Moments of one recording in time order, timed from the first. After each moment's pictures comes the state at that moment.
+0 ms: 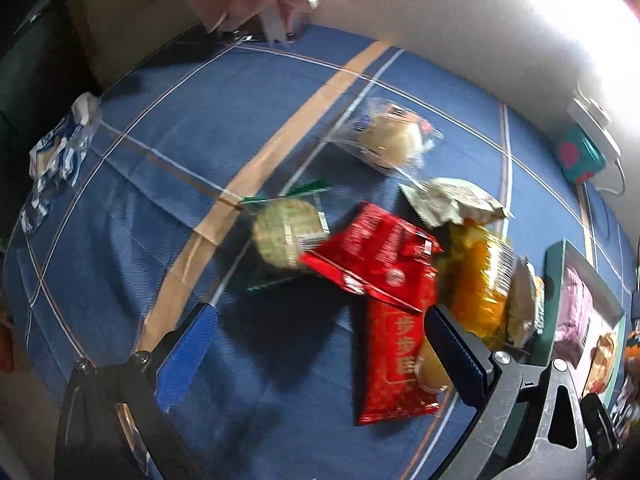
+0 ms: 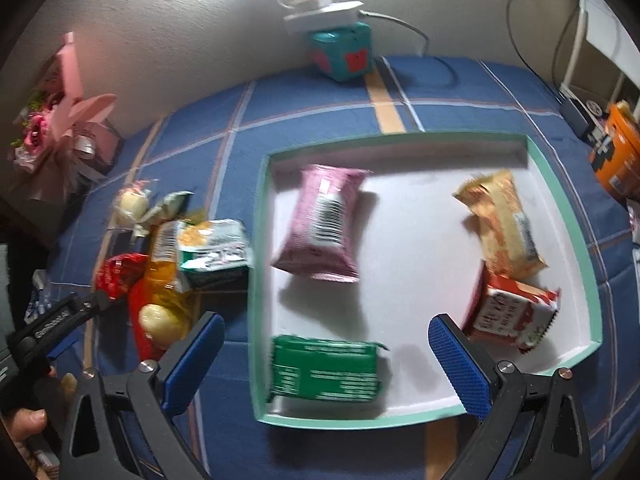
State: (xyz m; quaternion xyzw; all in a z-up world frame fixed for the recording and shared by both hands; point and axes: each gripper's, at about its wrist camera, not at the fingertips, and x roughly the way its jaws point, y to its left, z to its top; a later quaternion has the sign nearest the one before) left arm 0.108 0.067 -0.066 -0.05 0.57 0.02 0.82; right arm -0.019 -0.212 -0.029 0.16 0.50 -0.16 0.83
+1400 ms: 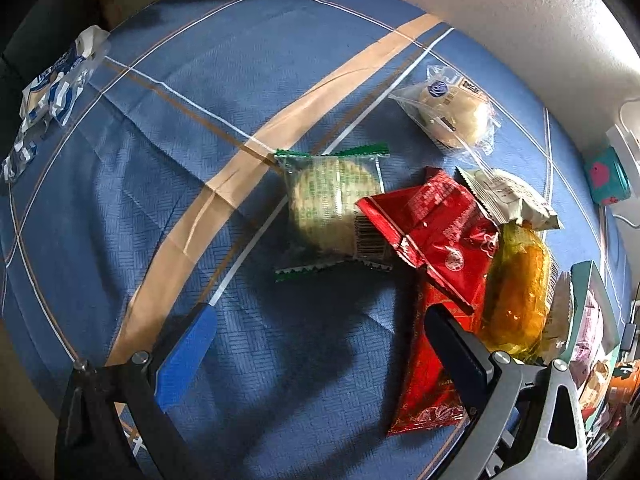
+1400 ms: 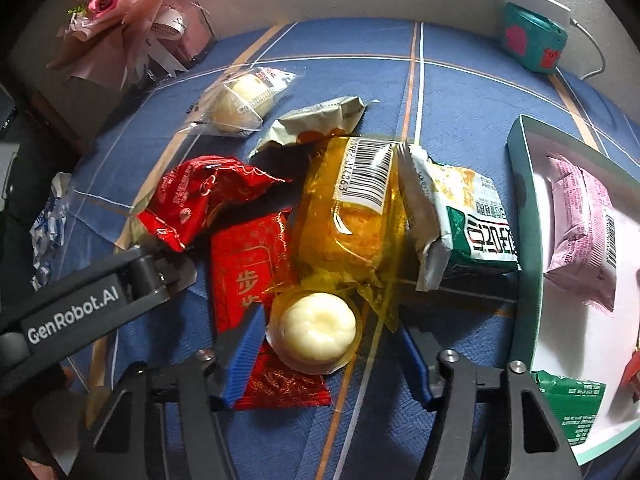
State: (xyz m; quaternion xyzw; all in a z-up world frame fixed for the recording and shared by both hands) left arm 0.126 0.110 -0.114 -0.11 0.62 0.04 0.78; right arm 0.077 -0.074 -0.106 0.09 0.56 -0.04 0.82
